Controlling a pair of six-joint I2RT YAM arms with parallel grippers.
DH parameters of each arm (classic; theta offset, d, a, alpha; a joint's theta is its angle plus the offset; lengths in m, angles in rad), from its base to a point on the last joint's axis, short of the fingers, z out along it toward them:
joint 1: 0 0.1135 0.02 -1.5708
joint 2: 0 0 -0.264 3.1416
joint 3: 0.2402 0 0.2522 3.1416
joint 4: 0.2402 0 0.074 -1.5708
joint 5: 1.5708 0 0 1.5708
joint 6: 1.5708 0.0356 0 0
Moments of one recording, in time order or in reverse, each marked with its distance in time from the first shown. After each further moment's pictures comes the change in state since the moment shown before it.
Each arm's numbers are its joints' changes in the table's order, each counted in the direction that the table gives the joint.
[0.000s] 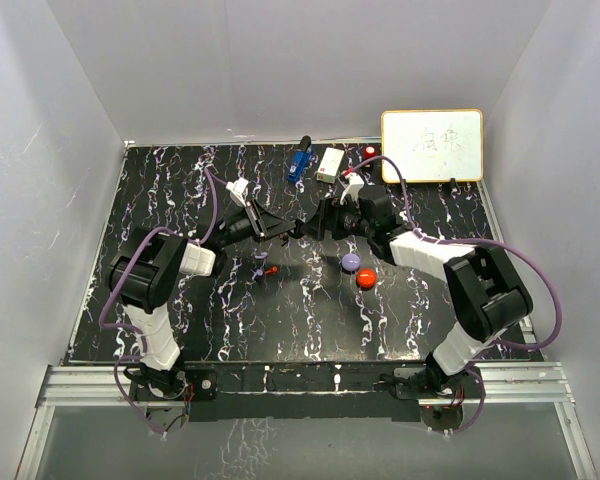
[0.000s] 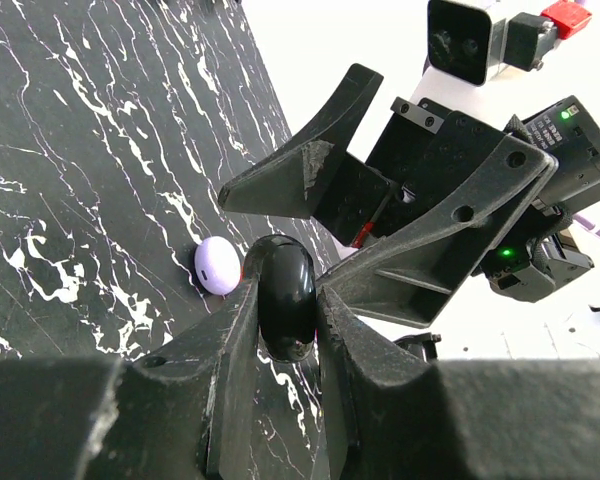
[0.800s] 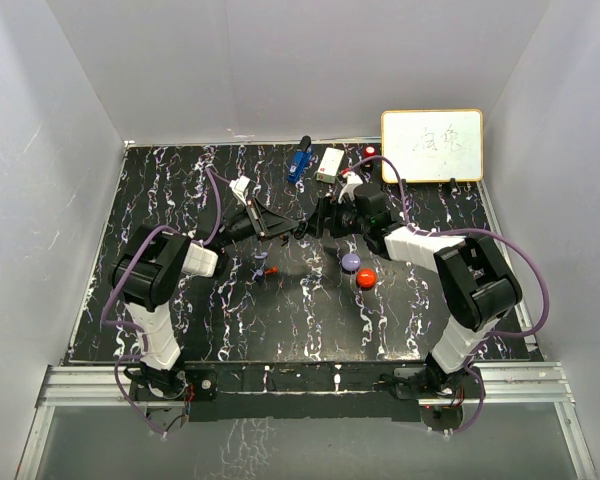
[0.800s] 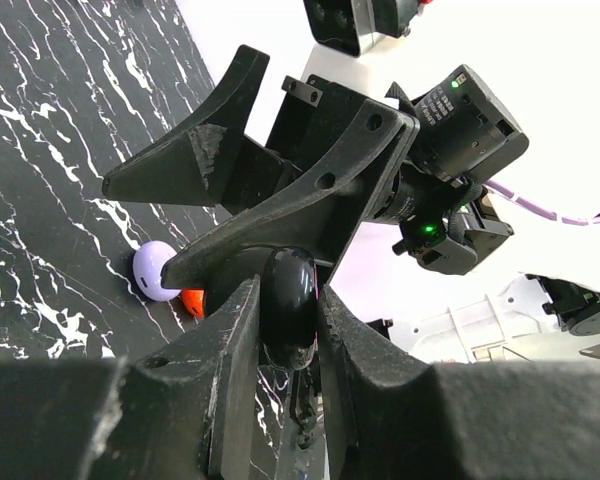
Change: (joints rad) left arm -0.015 0.024 0.000 -0.170 0.036 -0.133; right arm -0.005 0.083 0.047 0.013 0.042 0.000
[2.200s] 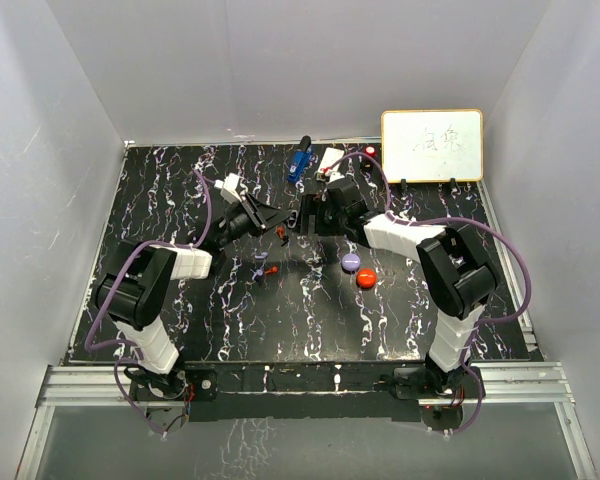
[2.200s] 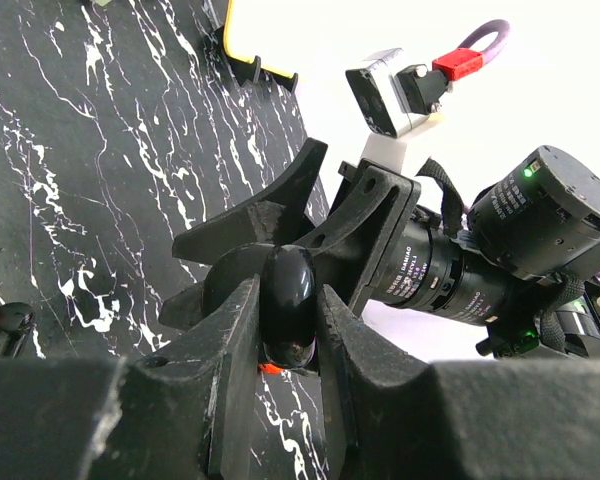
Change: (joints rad) left arm -0.011 -0.161 -0.013 0.358 -0.290 0.182; right arm 0.092 0.123 0.214 0.290 0.212 0.062
